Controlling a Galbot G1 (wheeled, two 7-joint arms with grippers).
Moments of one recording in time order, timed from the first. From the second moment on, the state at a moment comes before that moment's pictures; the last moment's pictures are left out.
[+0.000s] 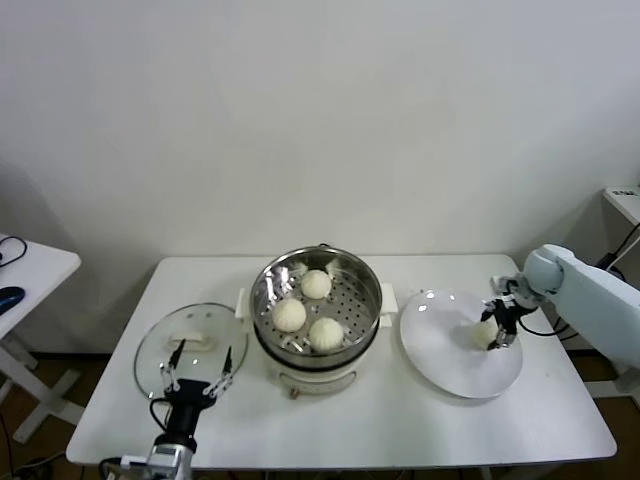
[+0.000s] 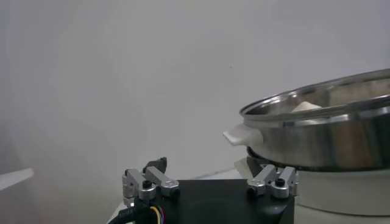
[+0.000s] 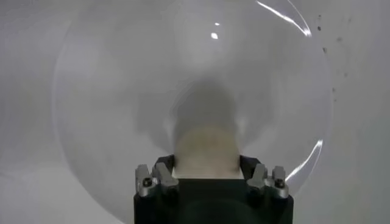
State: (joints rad) left arm 1.62 -1.47 -0.59 -1.94 0.15 -0.16 0.00; right arm 0.03 0.77 -0.89 0.82 0.02 -0.03 -1.11
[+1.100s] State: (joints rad) left arm 1.63 -1.48 -0.57 -1.98 0.15 -0.16 0.00; right arm 0.73 0.86 -1.57 1.09 0.77 -0.18 -1.06
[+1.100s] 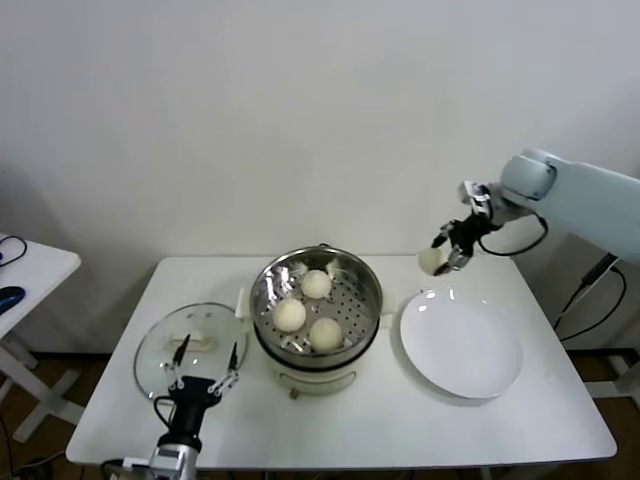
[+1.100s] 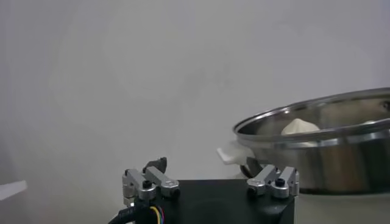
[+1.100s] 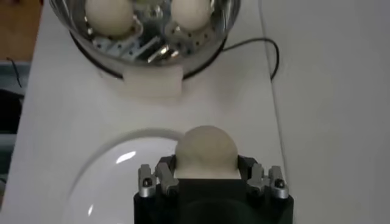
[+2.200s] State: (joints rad) left arm 1.61 -1.47 -0.54 -1.99 0.15 -0.14 -0.01; right arm 0.70 1.20 -1.70 1.11 0.93 -0.23 -0.99
